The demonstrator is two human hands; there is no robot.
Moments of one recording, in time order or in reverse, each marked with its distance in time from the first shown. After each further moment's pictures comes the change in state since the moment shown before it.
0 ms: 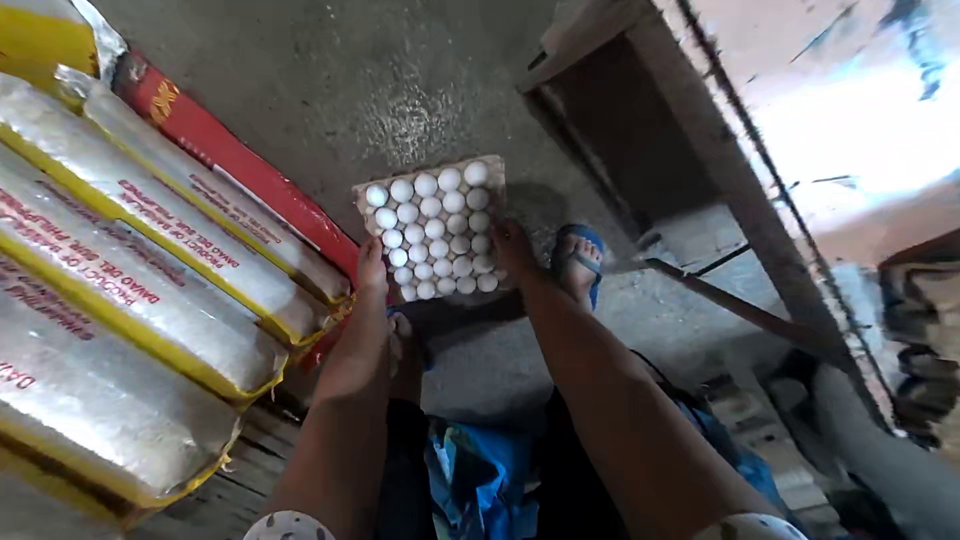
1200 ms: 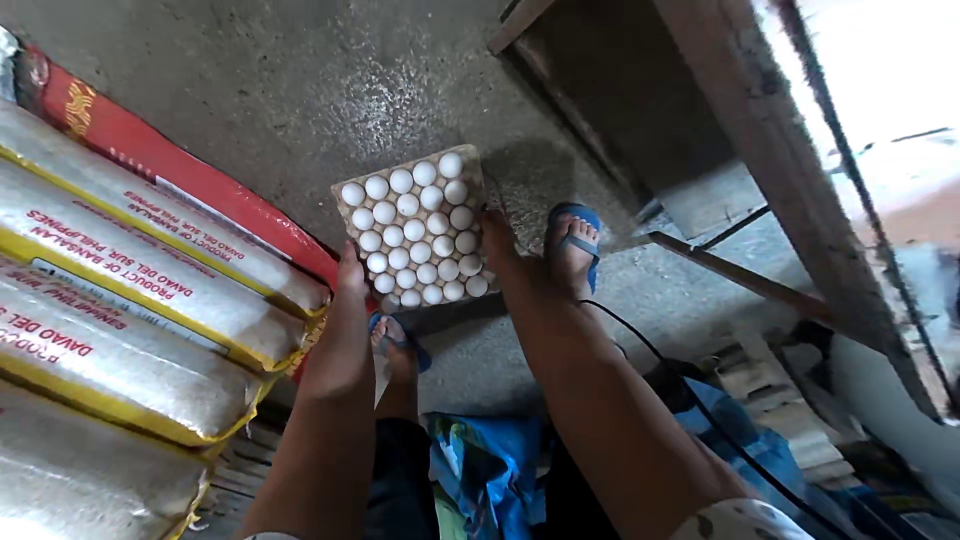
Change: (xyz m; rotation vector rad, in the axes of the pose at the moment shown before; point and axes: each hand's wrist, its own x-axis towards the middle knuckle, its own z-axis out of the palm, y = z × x) left_hand 0.030 -0.025 0.012 0.080 0.027 -0.289; right_hand 0.038 0.036 0.025 0.237 0.078 0.092
